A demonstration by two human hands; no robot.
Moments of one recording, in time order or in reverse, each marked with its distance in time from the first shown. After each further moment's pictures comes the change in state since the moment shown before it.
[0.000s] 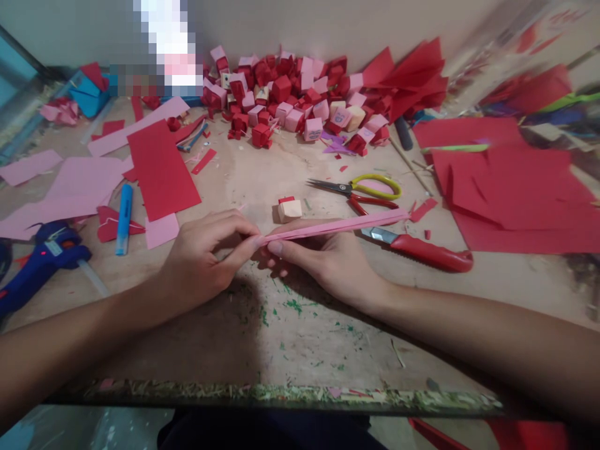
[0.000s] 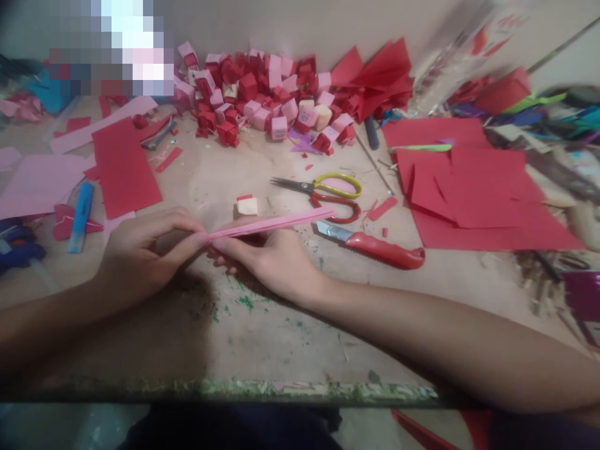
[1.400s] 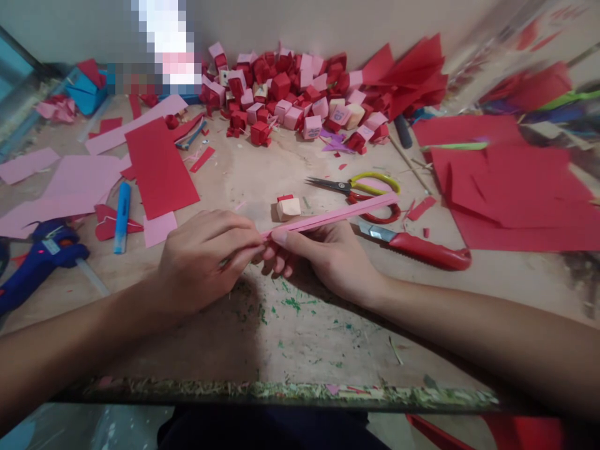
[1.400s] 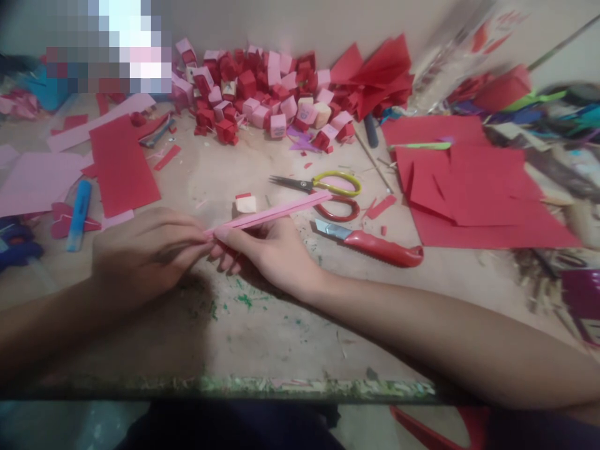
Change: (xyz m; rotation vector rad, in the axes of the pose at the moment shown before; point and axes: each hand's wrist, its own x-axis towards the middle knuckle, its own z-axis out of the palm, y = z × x) left_hand -0.011 -0.009 0.000 0.256 0.065 0.266; right_hand 0.002 0.003 -0.004 0.110 -0.039 0.032
